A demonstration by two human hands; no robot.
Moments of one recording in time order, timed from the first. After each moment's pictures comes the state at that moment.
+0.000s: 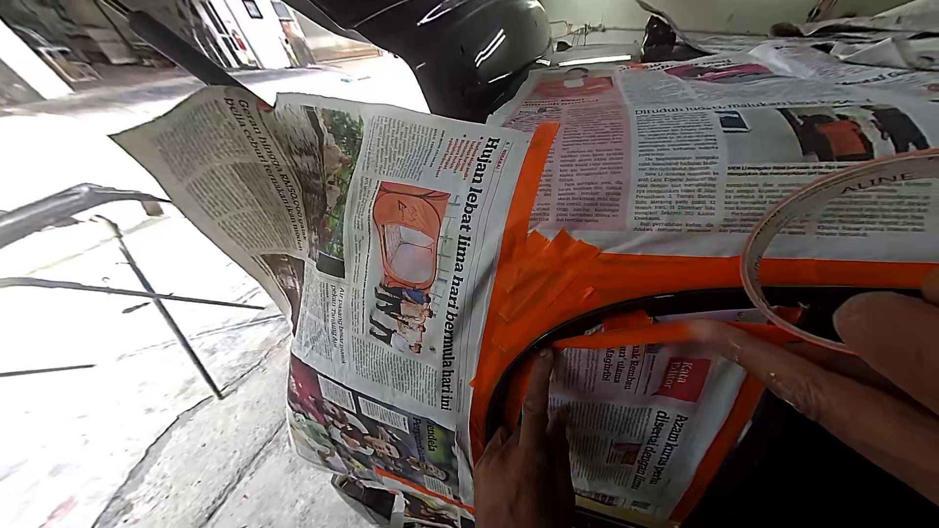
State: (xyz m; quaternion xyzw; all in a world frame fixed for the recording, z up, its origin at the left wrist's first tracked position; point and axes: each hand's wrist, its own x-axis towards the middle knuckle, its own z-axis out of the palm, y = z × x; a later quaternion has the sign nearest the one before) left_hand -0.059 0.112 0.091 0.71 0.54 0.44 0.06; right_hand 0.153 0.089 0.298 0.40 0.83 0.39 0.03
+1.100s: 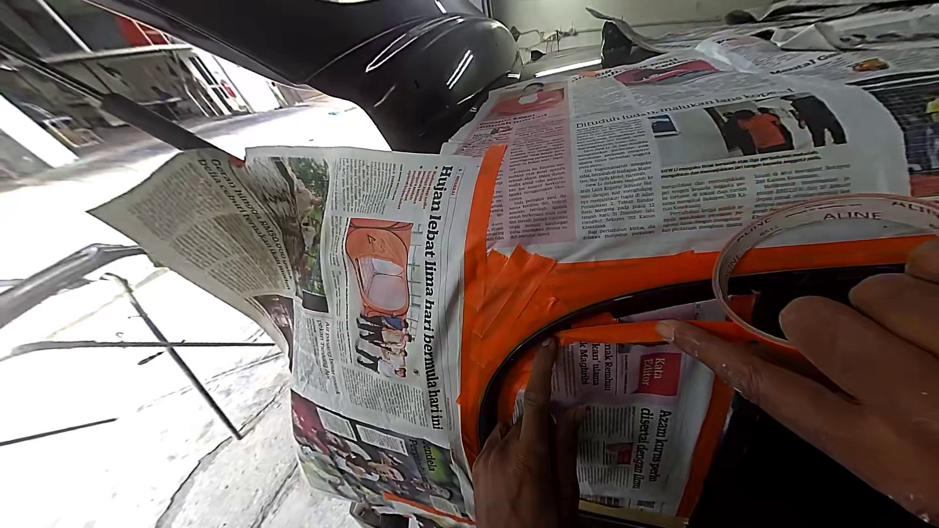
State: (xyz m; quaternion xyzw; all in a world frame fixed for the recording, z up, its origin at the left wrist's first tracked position) left_hand -0.053 0.120 0.114 0.75 0.51 0.43 0.03; right_hand 0.176 0.086 0.285 0.39 0.84 0.37 0.01
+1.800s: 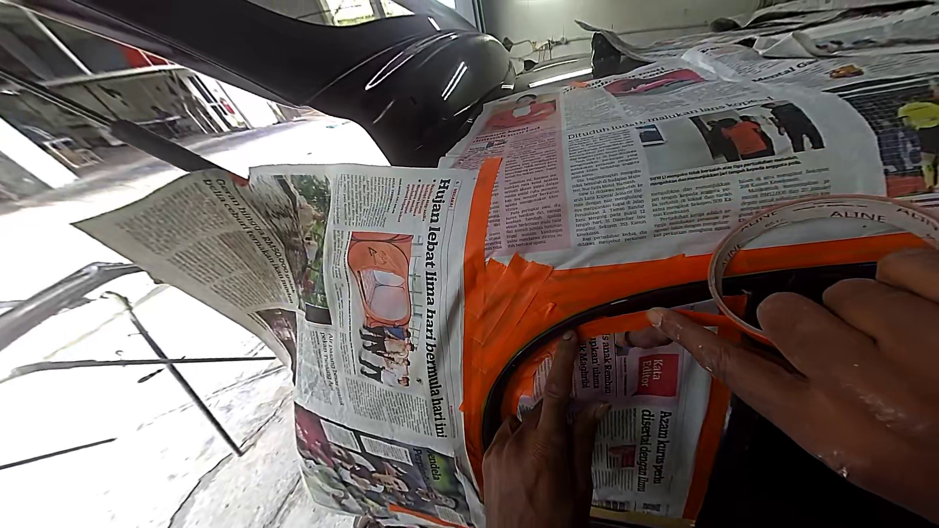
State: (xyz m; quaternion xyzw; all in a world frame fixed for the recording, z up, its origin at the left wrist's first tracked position) left_hand -0.049 0.126 0.126 0.77 0.48 0.41 0.01; right_hand 0.174 0.090 0.275 0.40 0.83 0.40 0.00
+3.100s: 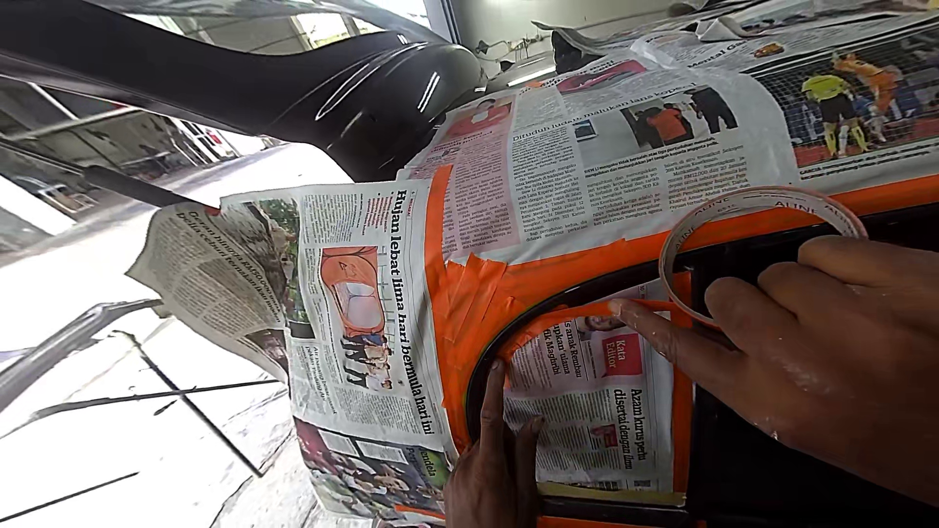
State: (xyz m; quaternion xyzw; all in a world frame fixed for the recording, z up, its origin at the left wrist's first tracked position) left_hand -0.078 0.109 0.098 0.75 0.53 0.38 0.04; right_hand 0.189 0.085 0.261 0.37 0.82 0.44 -0.05
